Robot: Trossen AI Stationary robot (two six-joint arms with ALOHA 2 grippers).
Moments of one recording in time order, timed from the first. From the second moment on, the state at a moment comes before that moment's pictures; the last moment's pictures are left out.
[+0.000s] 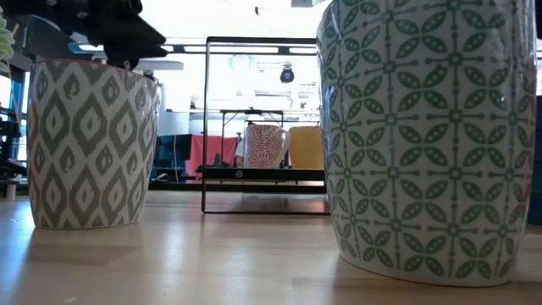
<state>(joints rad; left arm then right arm) -0.03 0.63 0.49 -0.18 -0.09 -0.43 0.45 0.46 0.57 -0.67 0.38 0.86</state>
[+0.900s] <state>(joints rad) -0.03 0.64 0.50 -0.21 -0.09 -0.44 0.42 0.98 0.82 -0.96 0.13 0.84</state>
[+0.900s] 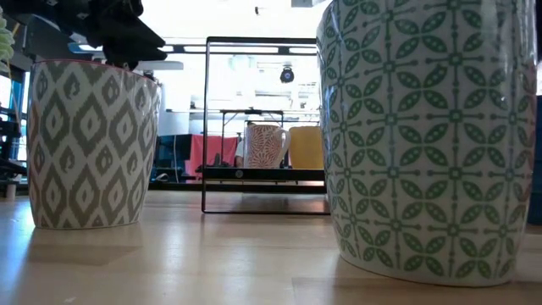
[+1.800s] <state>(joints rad) -0.03 0.64 0.50 -0.22 -0.09 -0.42 0.40 1.25 0.89 -0.95 0.12 0.73</state>
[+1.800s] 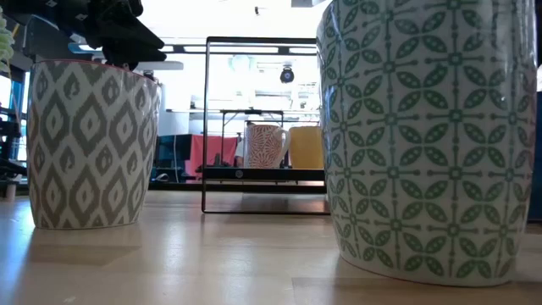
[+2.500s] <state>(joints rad) -0.03 0.64 0.50 -0.25 -0.09 -0.41 0.41 1.22 0.90 -0.99 0.10 0.74</state>
